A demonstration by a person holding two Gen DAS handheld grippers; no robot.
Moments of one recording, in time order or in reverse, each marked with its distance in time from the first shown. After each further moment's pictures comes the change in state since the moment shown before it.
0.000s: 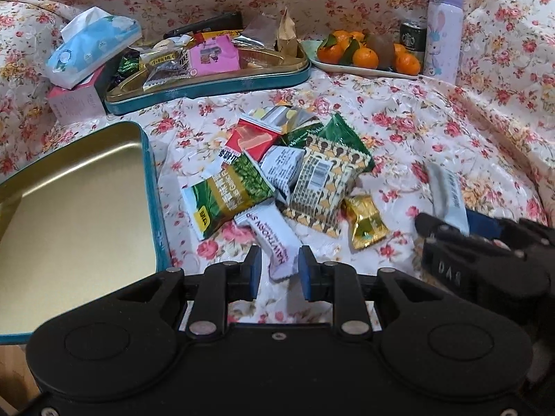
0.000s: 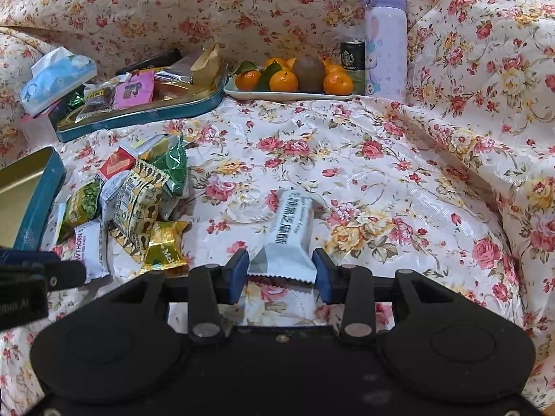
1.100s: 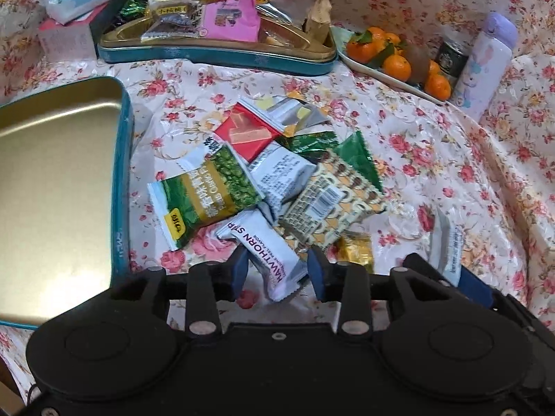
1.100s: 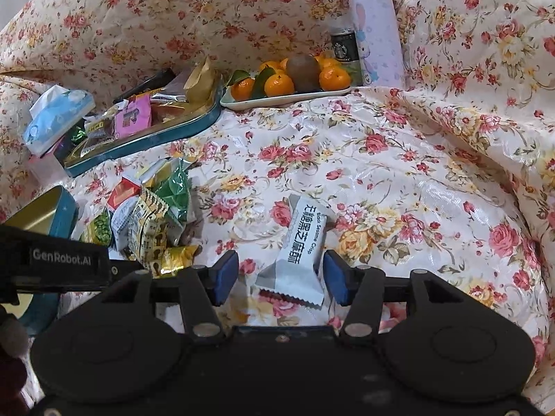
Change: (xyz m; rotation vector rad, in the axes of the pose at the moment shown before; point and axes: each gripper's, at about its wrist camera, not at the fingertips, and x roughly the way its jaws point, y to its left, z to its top) left arm 0.033 0.011 0.029 -0.234 0.120 -0.100; right arm 0.007 -0.011 0.011 0.149 0.008 0.079
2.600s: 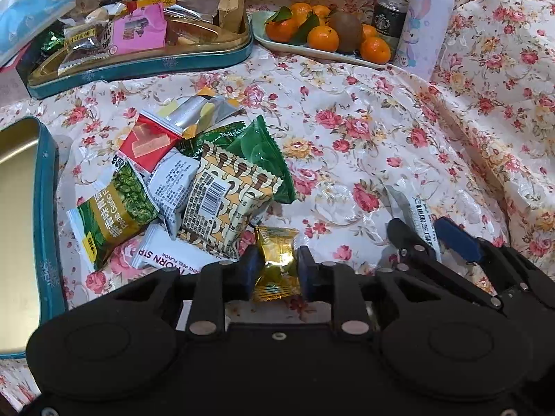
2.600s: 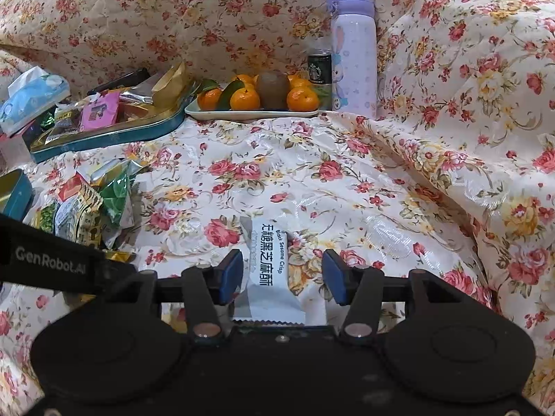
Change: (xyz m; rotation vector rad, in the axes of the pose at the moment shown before) left arm 0.015 -0.055 0.000 0.169 0.038 -0.052; right arm 0.010 -0.019 0.001 -0.139 -0.080 -0.129
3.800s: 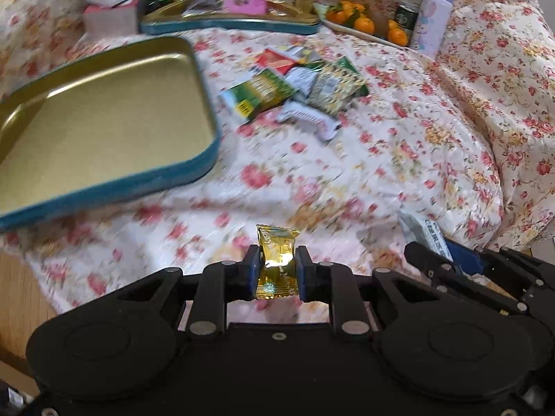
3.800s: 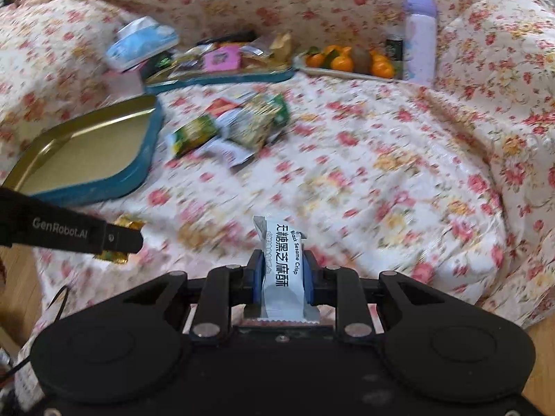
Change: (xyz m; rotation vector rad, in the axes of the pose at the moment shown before) left arm -0.112 0.087 -0.117 -0.046 0.010 0.019; right arm -0.142 0.075 -0.073 -0.113 0.145 0.184
